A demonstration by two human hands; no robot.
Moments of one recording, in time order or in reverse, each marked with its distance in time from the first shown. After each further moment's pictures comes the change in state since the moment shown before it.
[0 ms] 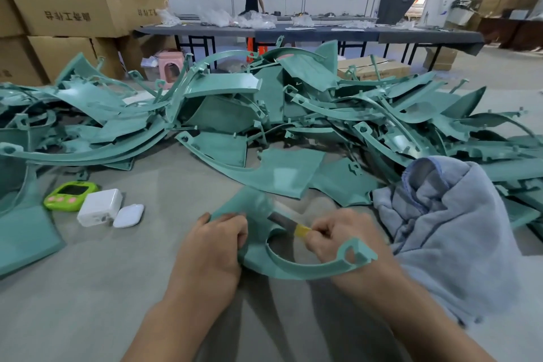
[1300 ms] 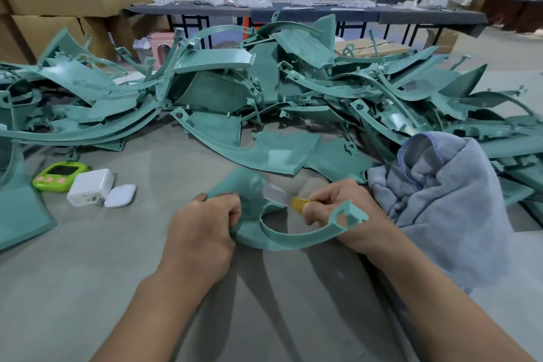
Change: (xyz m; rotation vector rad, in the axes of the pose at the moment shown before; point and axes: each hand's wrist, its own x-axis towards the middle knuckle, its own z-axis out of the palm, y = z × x) left_hand -0.002 0.003 -0.002 -0.008 0.001 -0.019; right_hand 0.015 0.017 -0.006 0.248 -0.086 0.061
